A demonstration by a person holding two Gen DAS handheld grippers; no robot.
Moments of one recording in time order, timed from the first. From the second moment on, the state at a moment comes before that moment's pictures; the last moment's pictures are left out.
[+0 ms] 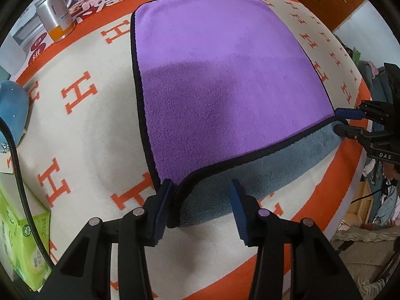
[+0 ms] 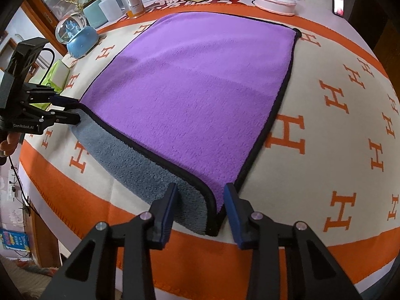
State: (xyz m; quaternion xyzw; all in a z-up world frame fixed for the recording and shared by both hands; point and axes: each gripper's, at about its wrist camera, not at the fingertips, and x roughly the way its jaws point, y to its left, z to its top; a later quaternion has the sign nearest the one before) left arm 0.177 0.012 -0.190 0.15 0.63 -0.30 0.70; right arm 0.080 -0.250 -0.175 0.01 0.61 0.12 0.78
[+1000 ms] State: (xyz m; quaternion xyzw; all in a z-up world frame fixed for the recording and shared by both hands) left arm 0.166 0.002 -0.165 0.20 0.59 -0.22 0.75; right arm 0.073 -0.242 -0.152 -0.03 0.58 0.09 0.81
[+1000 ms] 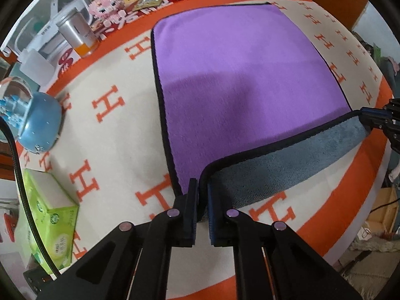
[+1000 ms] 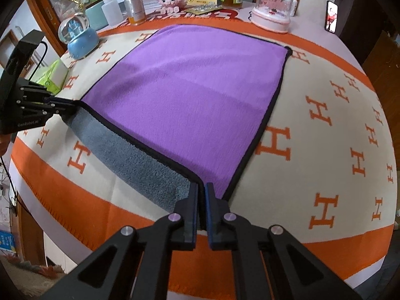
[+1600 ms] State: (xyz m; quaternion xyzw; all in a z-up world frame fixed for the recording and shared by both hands) left arm 0.307 -0.057 -0.140 0.18 0.52 -0.13 0.82; right arm 0.210 -0.281 -0.125 -0.02 0.52 -0.01 0.86
